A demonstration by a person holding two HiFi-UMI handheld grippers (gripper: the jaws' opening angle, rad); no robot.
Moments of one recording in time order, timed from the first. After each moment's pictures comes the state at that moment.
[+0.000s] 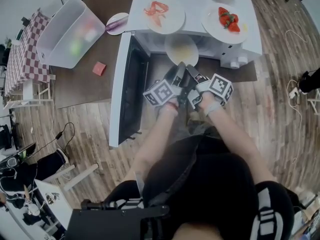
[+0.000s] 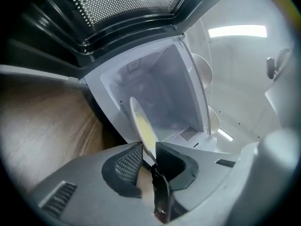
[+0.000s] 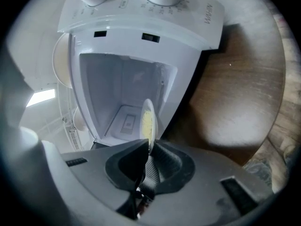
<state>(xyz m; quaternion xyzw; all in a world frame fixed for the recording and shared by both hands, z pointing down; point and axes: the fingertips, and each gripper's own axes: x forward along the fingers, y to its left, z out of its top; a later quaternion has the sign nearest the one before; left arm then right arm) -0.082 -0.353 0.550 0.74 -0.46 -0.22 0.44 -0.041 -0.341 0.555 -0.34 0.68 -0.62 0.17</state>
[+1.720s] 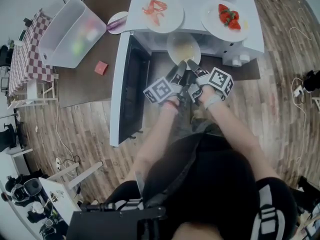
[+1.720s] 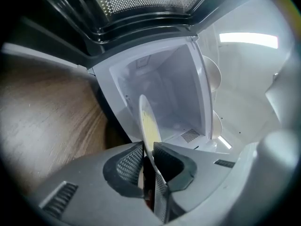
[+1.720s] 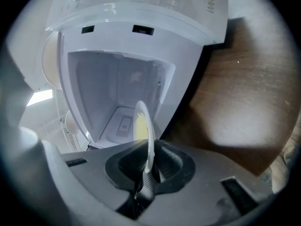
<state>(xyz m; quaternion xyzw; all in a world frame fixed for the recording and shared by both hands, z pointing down) -0.082 -0.353 0.558 0.71 -0.44 -0.23 0.49 -0.045 -0.359 0.567 -0.35 0.67 -0.63 0.16</state>
